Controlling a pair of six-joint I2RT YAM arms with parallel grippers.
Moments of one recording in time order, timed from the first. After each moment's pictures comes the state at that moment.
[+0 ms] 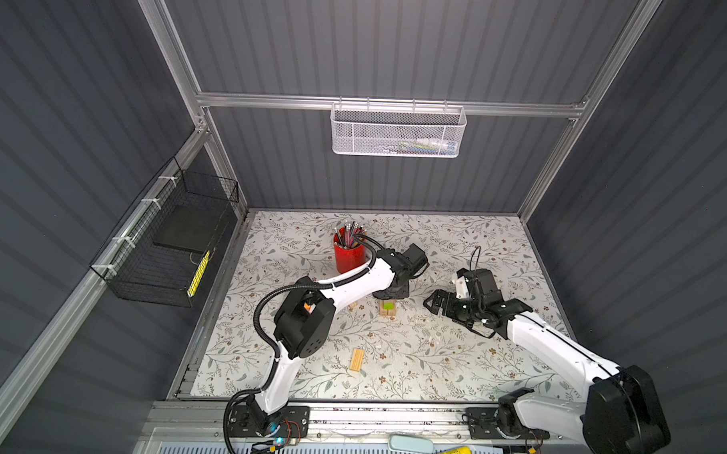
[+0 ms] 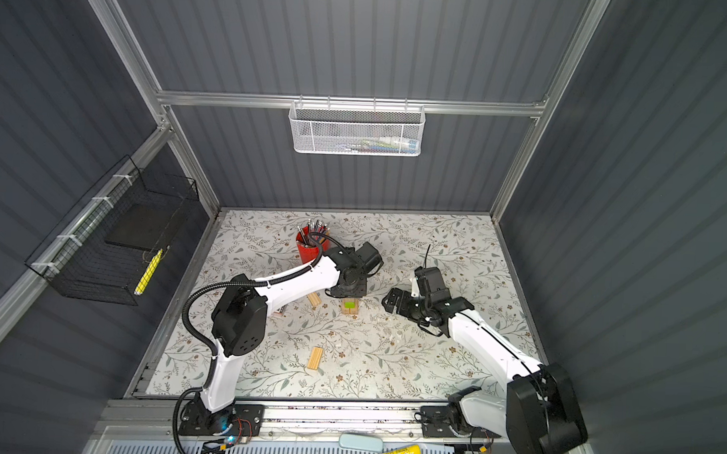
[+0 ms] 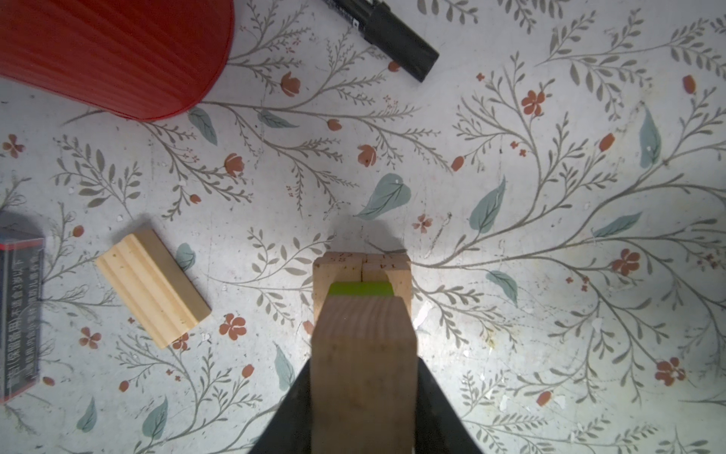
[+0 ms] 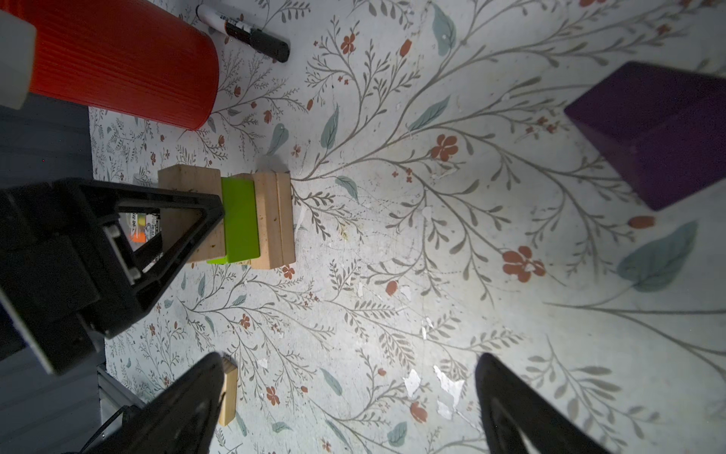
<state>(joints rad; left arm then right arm) -0.88 2.11 1.78 -1.00 -0.24 -0.81 0.37 1.22 0.70 -0.40 -0.28 0.63</state>
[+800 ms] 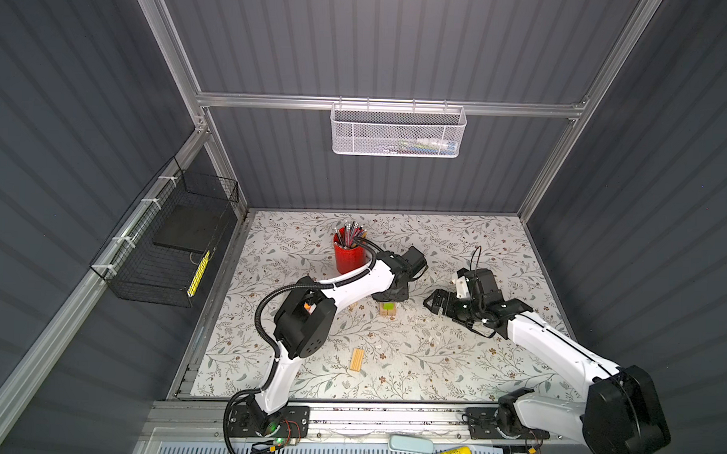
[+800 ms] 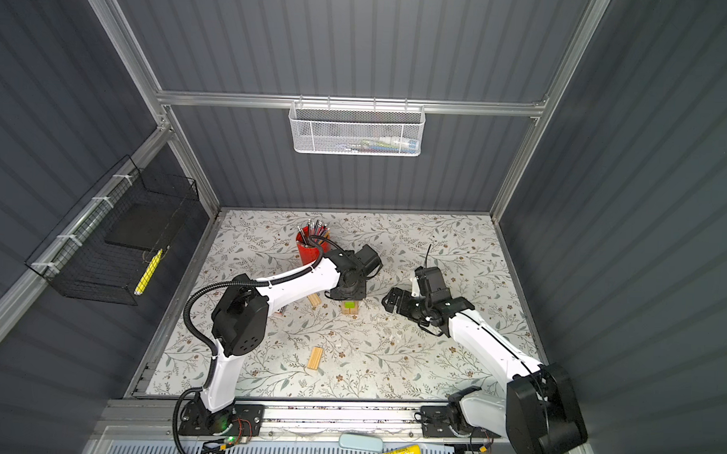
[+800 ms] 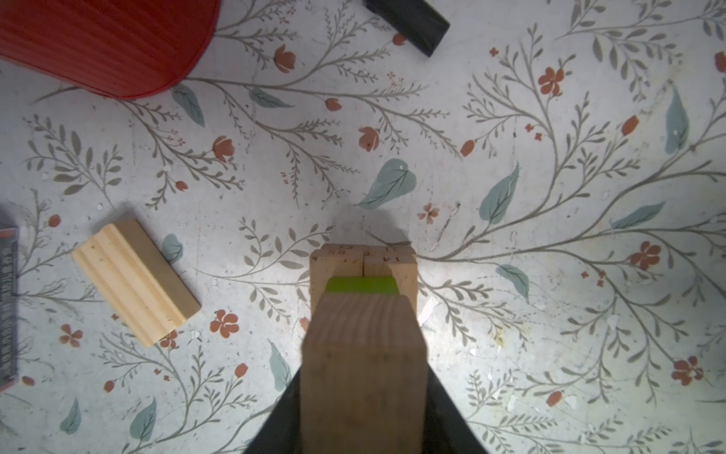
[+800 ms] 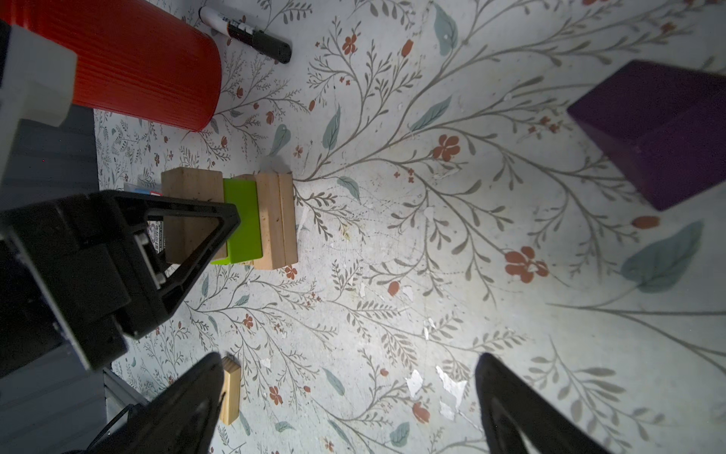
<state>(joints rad) -0.88 2.11 1.75 -0.98 -0.22 -0.82 0.37 1.22 0.70 -0.39 -0.29 0.63</state>
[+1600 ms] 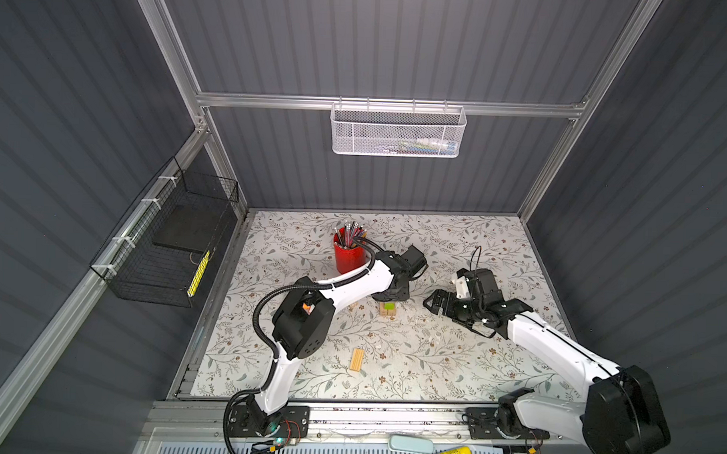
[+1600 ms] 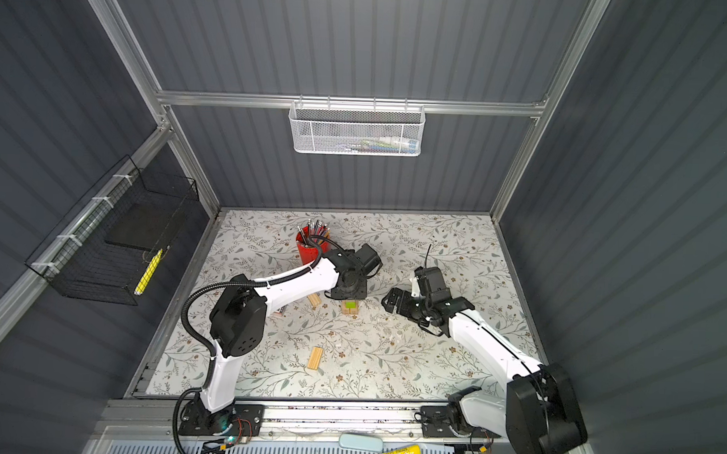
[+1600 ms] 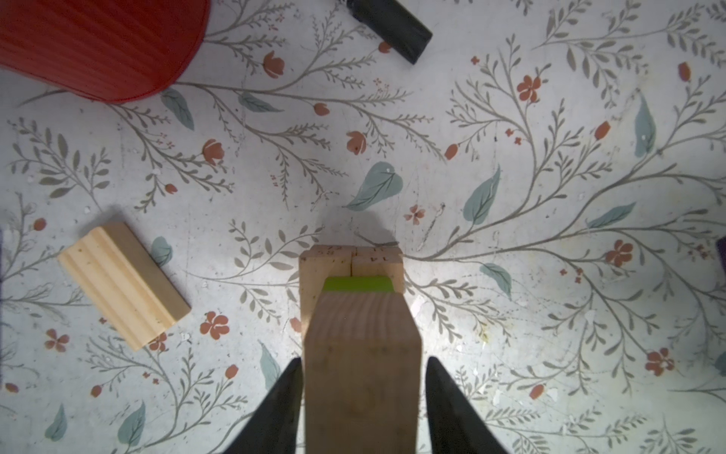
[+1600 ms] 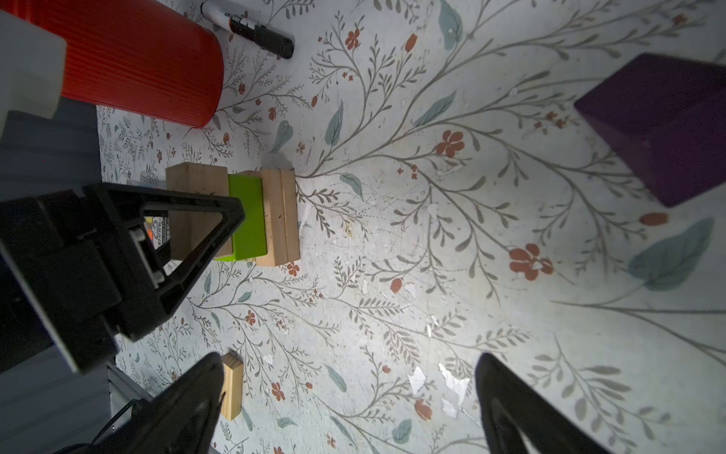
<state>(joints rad) -0.88 2.09 1.74 -0.96 -0.21 -0.82 0.37 1.22 0.70 -0.40 -0.31 0.63</state>
